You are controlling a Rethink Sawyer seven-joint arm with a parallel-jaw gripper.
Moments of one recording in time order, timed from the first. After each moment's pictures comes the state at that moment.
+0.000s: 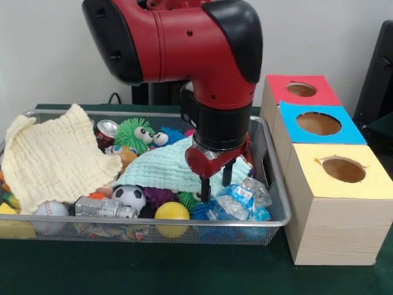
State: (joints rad) arm -0.47 -0.45 0.46 1.40 -0.58 0.79 1.13
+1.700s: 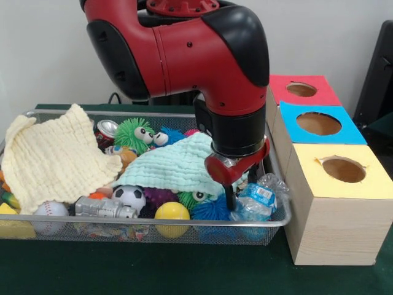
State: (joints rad) arm -0.51 -0.41 0.54 1.42 -0.52 0.72 1.13
